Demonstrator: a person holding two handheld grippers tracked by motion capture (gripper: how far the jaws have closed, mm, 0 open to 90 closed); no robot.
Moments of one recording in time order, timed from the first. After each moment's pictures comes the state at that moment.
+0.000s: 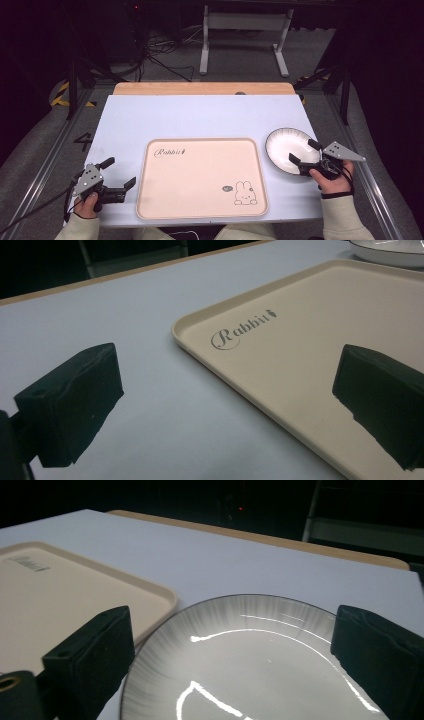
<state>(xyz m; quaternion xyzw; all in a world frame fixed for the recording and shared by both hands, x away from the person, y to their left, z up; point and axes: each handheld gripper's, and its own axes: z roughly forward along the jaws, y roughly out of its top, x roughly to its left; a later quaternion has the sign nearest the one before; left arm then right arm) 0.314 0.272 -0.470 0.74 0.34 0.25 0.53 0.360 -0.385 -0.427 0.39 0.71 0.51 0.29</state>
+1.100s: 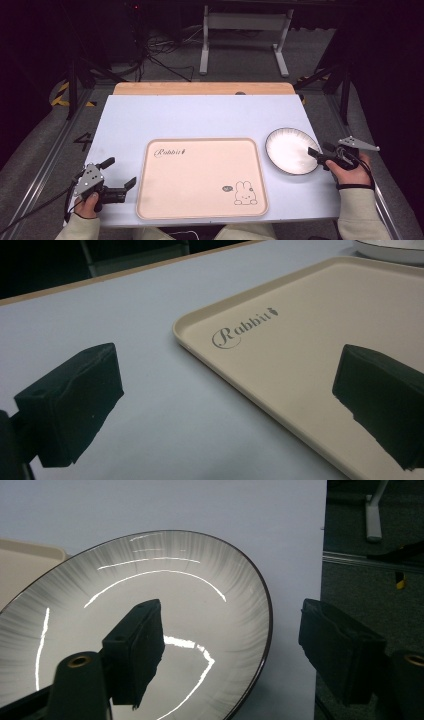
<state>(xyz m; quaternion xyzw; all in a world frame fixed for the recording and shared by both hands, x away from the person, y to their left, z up) 0.314 0.271 -0.470 0.74 0.34 0.25 0.52 0.384 -0.448 -0.437 0.51 0.70 0.43 0.25</state>
